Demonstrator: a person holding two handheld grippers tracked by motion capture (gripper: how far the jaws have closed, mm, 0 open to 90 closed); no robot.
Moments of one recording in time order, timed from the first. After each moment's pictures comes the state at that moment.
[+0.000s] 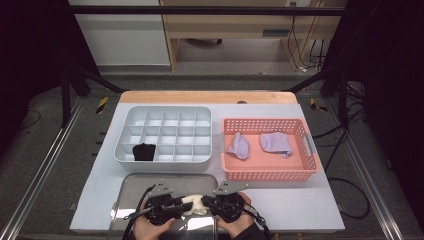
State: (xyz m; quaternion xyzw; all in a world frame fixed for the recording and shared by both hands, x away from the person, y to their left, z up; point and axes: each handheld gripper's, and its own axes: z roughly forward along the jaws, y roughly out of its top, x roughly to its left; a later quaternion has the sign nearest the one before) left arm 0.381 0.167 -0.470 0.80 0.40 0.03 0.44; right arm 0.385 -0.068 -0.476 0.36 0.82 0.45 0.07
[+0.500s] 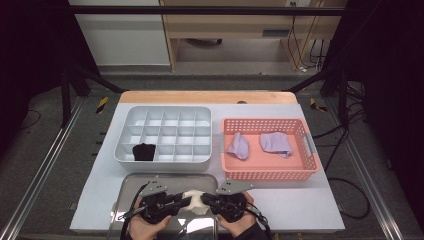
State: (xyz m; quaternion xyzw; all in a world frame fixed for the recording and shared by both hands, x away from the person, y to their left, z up) left arm 0.378 0.168 -0.449 0.79 0.38 0.04 0.47; right arm 0.384 -0.071 -0.467 0.34 0.81 0.48 0.07
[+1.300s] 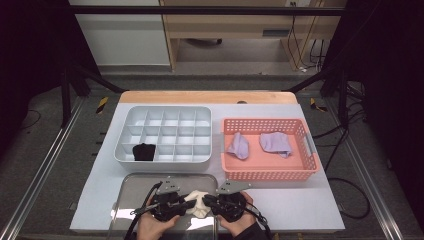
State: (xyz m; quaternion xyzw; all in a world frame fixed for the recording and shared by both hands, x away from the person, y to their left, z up) left arm 0.388 0.153 -0.467 0.82 0.38 0.04 0.42; right arm 0.386 -0.075 -0.474 0.35 0.81 0.47 0.07
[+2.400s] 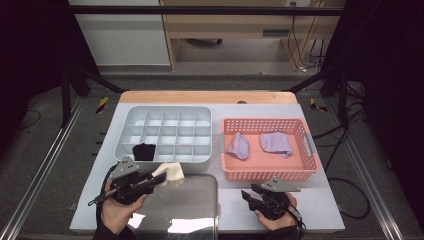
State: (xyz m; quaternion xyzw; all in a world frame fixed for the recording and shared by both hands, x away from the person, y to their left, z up) left arm 0.399 0.225 -0.387 0.77 0.40 0.15 0.47; right arm 0.382 -0.176 -0.471 0.46 0.75 0.44 0.16
